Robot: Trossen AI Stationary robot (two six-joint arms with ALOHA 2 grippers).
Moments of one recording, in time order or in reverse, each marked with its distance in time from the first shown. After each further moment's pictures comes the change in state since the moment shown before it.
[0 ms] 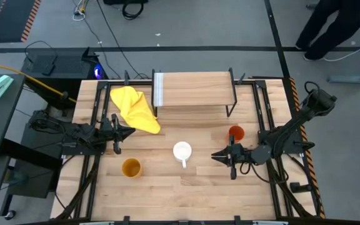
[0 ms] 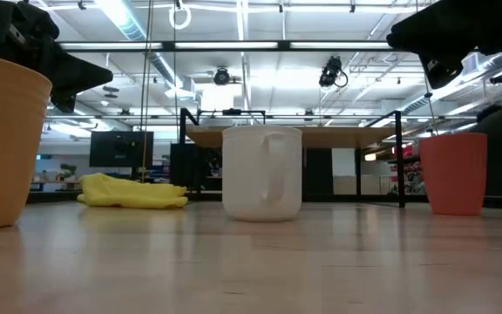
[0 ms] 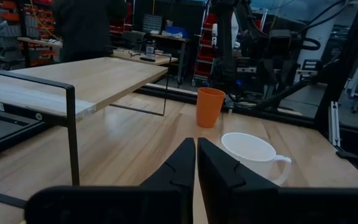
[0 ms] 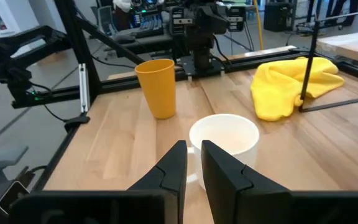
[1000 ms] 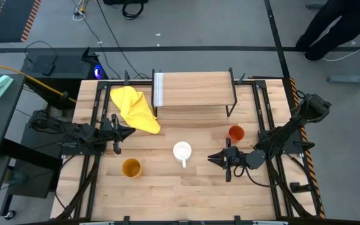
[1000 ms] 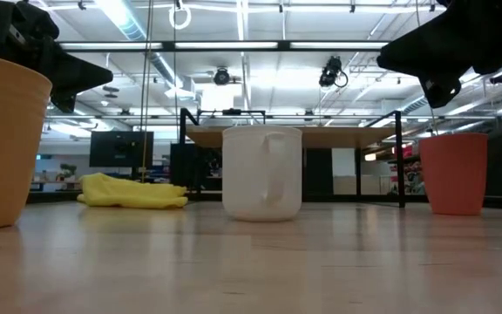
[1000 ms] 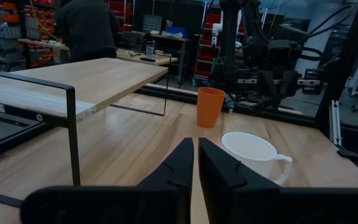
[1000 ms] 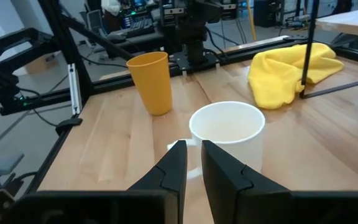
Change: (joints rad) left arm 0.000 0.000 0.000 -0.003 0.000 0.009; right arm -0.001 0.169 0.000 0.162 0.047 0.067
